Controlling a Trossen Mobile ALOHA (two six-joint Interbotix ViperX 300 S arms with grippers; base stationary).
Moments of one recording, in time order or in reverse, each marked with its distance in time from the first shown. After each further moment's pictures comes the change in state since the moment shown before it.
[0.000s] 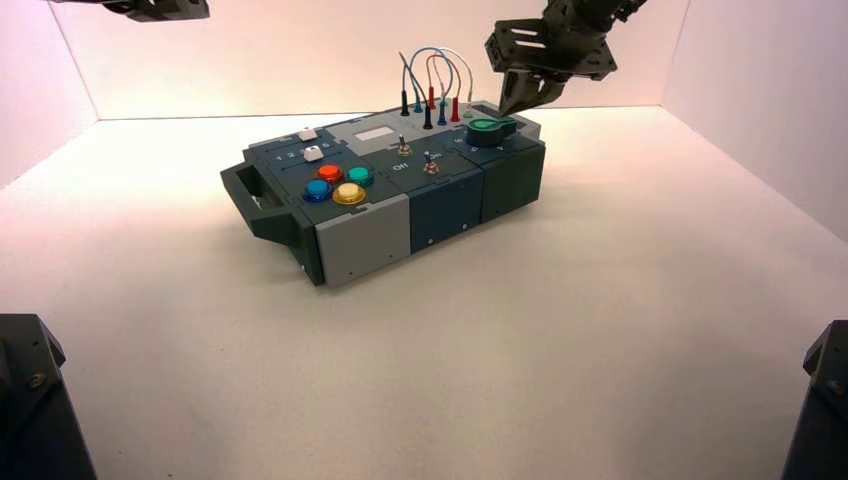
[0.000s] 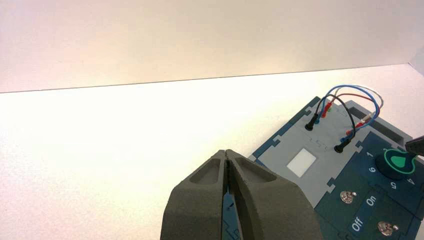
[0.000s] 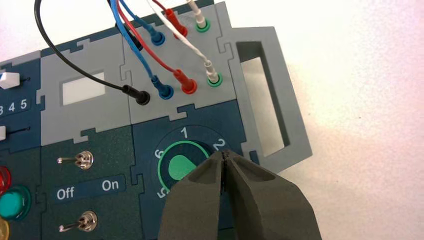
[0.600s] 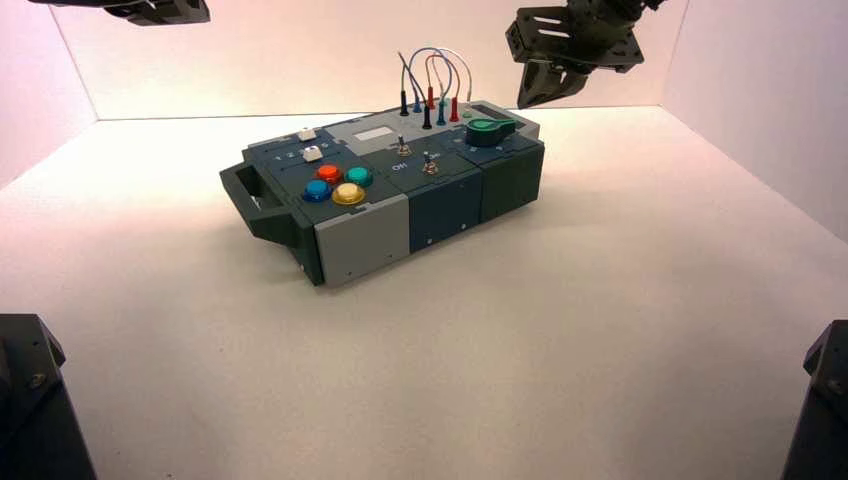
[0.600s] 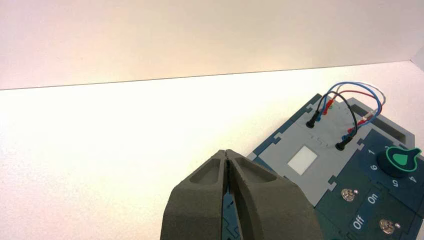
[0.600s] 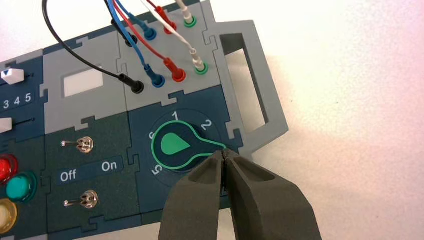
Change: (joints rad) left arm 0.002 0.006 0.002 0.000 0.000 0.000; right arm -0.026 -0.075 0.072 0.005 0.000 0.002
